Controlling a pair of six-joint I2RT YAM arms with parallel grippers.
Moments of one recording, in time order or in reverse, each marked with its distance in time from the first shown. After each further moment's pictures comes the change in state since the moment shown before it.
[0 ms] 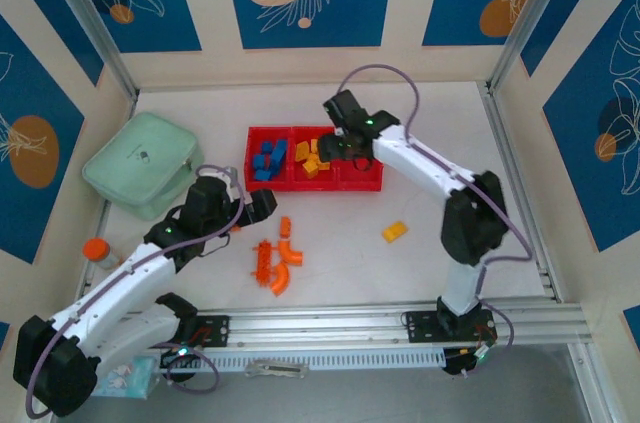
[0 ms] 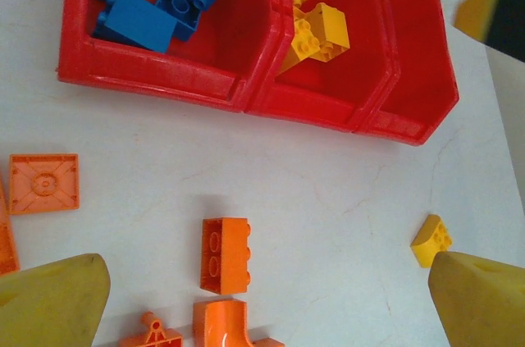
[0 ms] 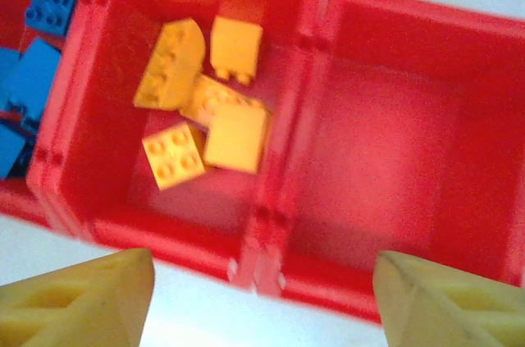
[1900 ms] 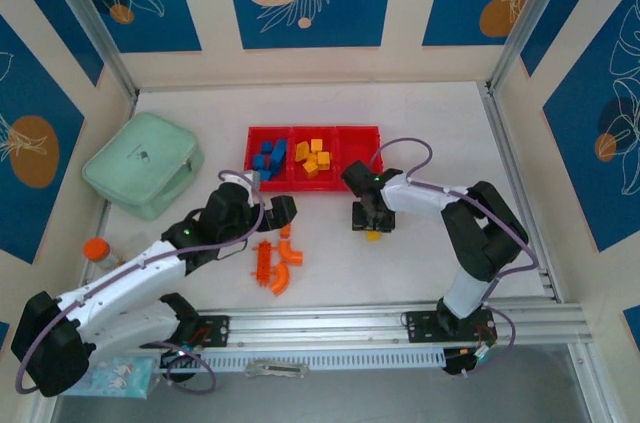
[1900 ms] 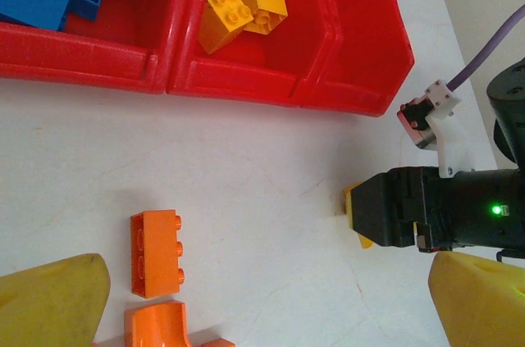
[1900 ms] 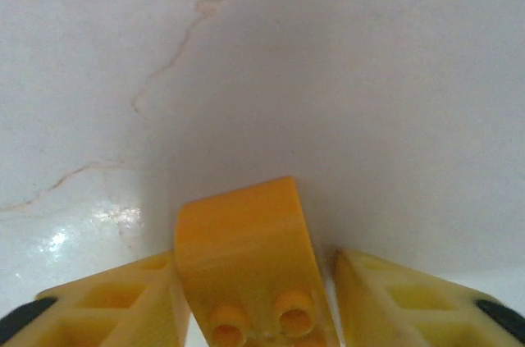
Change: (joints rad) left arm -0.190 0.071 0.000 0.109 -0.088 -0.037; right arm 0.045 -0.091 -0.581 0.061 -0.043 0.330
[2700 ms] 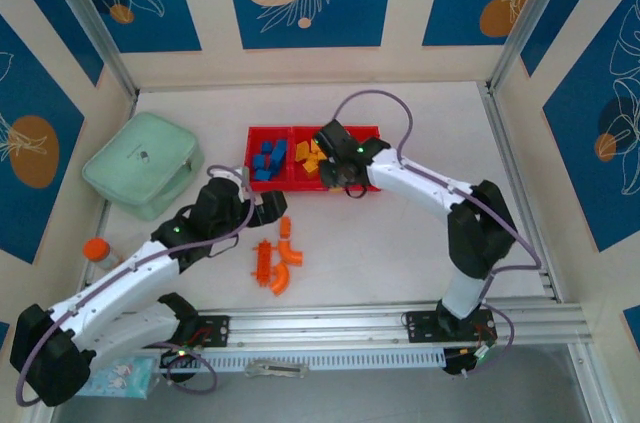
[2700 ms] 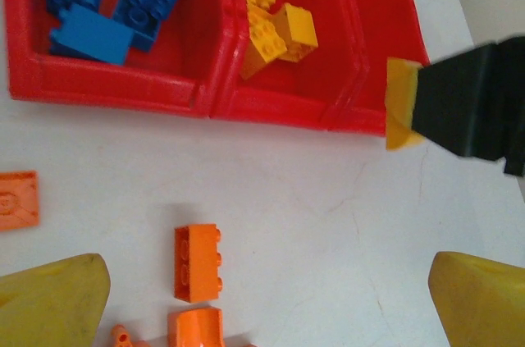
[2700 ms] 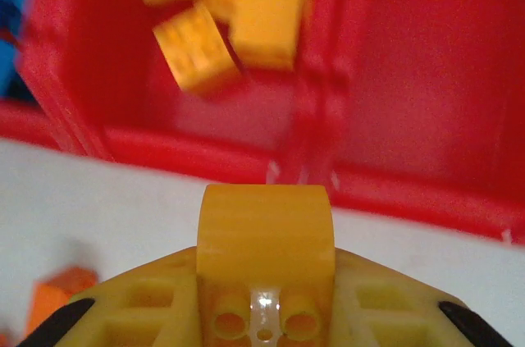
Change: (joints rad) left arm 0.094 -0.053 0.044 -0.111 -0.008 0.042; right arm 0.079 0.083 0.464 0.013 0.089 -0.179
